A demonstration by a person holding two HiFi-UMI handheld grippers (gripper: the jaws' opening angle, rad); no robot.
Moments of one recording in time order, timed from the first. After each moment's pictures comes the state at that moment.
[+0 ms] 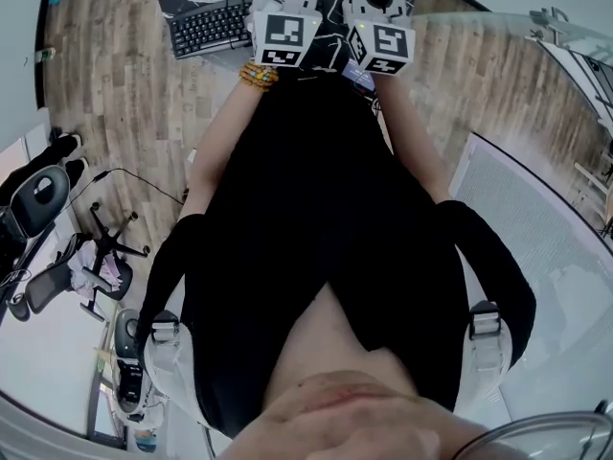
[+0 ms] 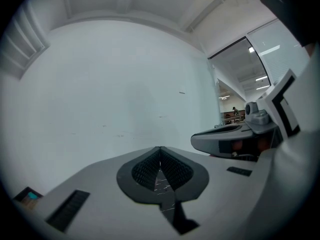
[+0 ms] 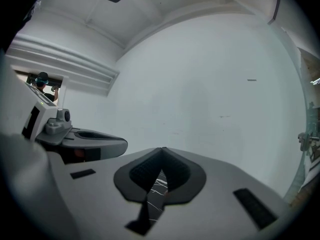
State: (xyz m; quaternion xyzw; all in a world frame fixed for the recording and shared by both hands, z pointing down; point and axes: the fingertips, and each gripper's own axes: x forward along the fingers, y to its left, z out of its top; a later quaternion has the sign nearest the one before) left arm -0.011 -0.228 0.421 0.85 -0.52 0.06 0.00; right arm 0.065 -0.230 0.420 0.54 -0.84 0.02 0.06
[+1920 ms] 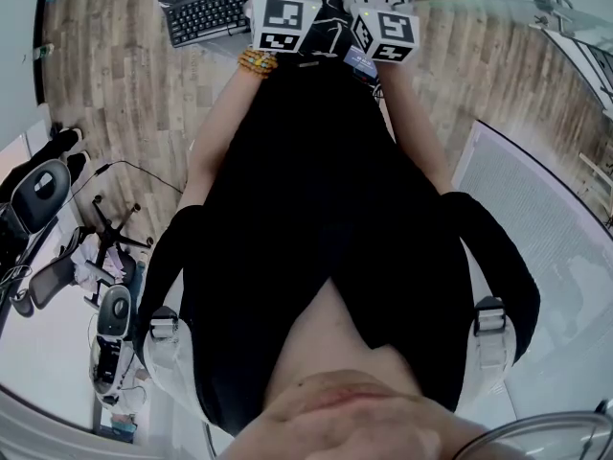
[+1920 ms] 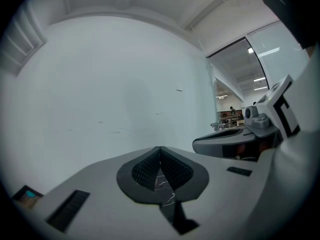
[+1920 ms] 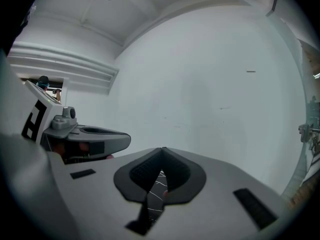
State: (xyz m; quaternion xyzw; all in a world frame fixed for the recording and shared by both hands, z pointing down) left arm -0.003 -0.223 0.434 0.86 -0.50 0.07 0.01; right arm 0.074 -0.220 0.444 0.53 -0.85 0.05 0.08
